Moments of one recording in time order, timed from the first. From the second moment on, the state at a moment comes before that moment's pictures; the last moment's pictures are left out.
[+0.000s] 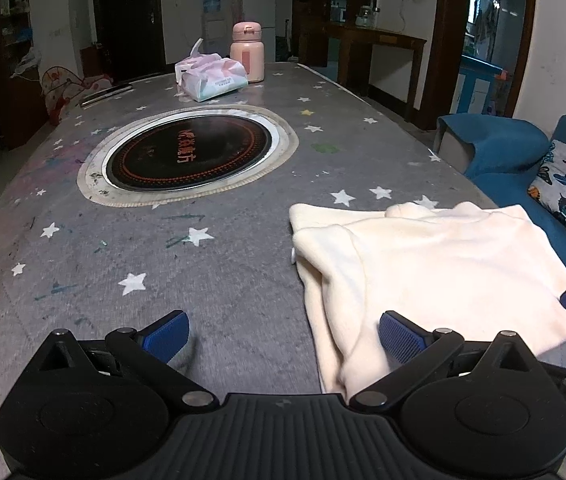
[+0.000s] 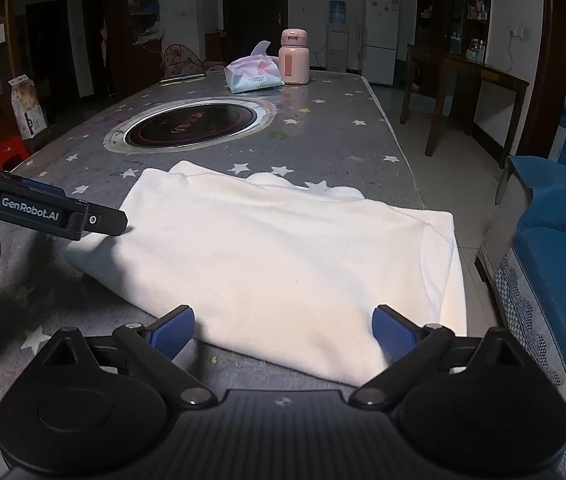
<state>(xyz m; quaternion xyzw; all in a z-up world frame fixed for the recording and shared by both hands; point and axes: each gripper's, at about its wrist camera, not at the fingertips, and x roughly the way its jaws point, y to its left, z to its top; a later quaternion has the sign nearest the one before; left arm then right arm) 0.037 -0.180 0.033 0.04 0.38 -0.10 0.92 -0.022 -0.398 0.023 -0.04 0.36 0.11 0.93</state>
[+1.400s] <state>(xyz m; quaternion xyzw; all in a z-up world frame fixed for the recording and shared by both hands) 0.071 -0.169 0.022 0.03 0.39 -0.05 0.92 -0.020 -0.401 0.016 -0.02 0.36 0.12 0.93</state>
